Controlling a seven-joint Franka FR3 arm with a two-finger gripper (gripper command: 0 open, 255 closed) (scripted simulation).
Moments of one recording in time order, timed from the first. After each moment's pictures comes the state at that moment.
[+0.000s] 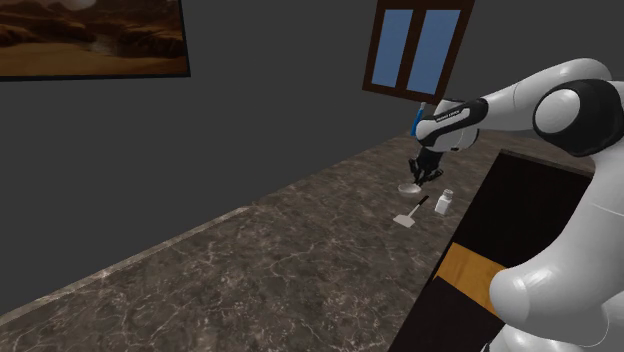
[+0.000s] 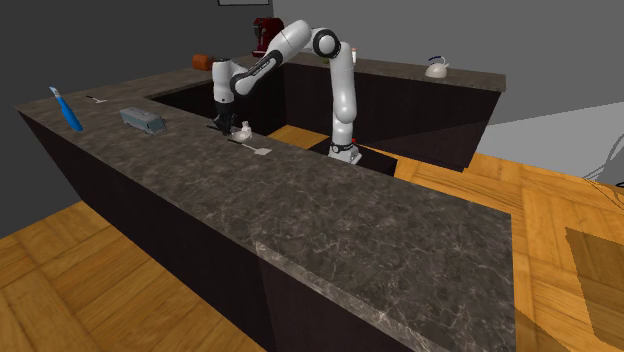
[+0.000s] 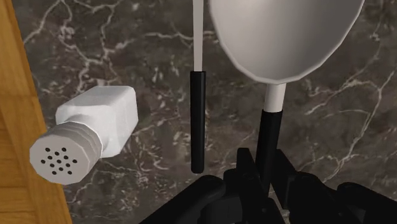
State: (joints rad) arm -0.84 0.14 0.16 -2.02 -0.04 2.30 0.77
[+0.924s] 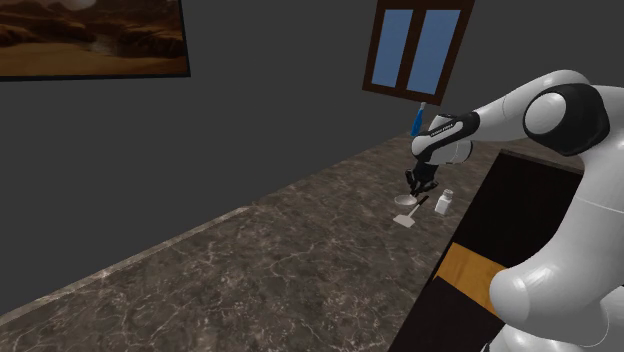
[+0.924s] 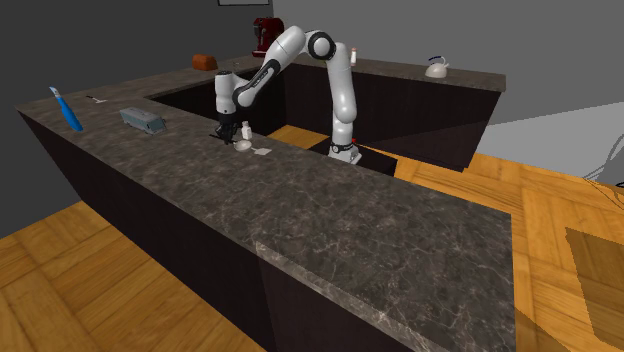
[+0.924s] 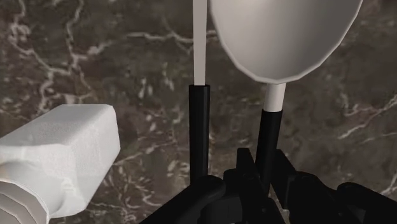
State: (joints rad) arm -0.83 0.21 0.16 -2.07 -0.06 2.42 0.78
